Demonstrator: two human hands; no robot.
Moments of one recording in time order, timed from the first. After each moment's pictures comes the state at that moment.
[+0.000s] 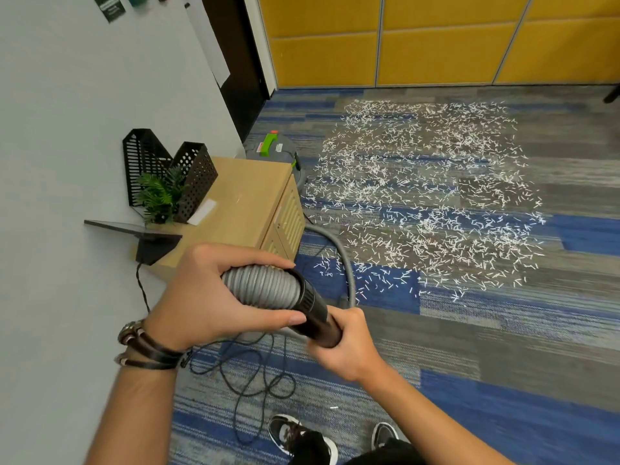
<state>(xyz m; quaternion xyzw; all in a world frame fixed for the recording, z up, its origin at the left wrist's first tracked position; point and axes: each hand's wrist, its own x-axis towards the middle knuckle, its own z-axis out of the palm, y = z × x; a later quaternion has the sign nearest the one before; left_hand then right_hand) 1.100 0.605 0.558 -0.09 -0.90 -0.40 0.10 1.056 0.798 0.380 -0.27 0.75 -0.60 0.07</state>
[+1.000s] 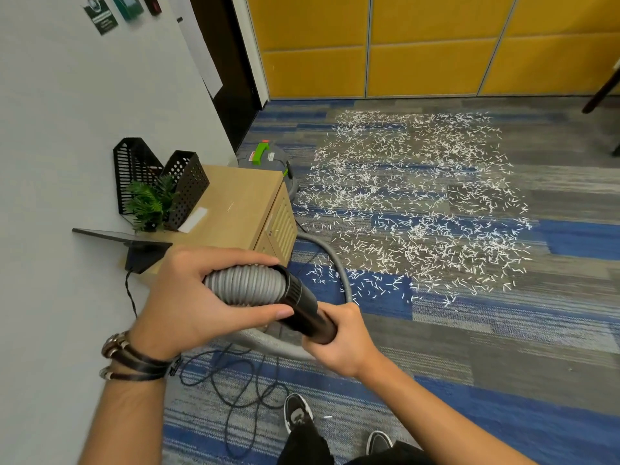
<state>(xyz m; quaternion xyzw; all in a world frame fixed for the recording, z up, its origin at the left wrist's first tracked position) 1.104 0.617 0.558 -0.11 -0.90 -0.38 0.17 1.047 0.814 0.386 -0.30 0.74 -0.60 0.08</state>
